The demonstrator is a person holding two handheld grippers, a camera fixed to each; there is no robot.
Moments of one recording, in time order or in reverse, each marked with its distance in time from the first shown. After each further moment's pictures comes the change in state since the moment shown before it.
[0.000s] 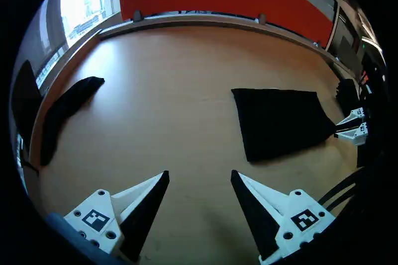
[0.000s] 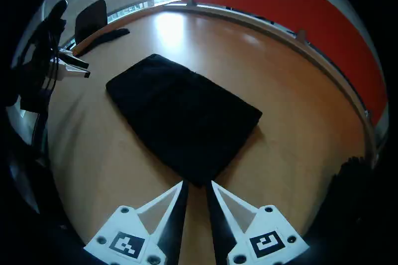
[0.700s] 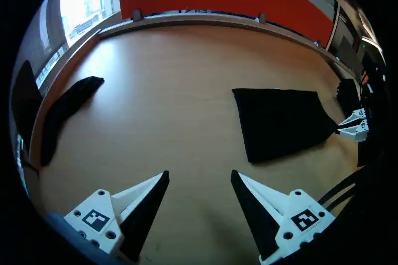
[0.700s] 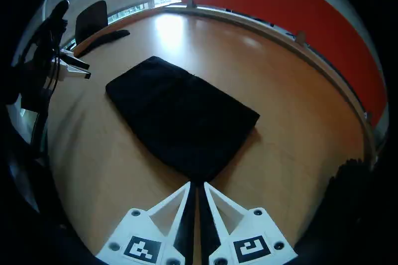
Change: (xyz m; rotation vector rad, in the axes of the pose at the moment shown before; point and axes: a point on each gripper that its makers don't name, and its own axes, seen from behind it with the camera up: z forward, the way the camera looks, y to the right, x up) left arm 0.001 -0.001 0.002 0.003 -0.004 0.000; right arm 0.002 0.005 -0.002 -0.010 0.016 -0.013
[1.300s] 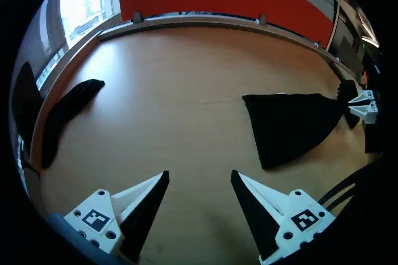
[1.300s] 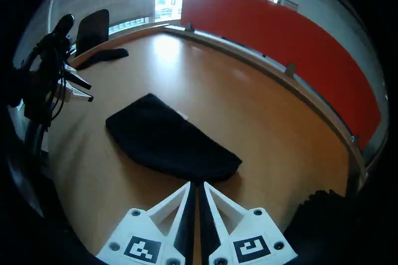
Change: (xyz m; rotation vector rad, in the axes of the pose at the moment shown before) left arm 0.006 -0.001 -0.001 0.003 0.008 0.002; right arm 0.067 0.020 -0.041 -0.077 0.129 -0.066
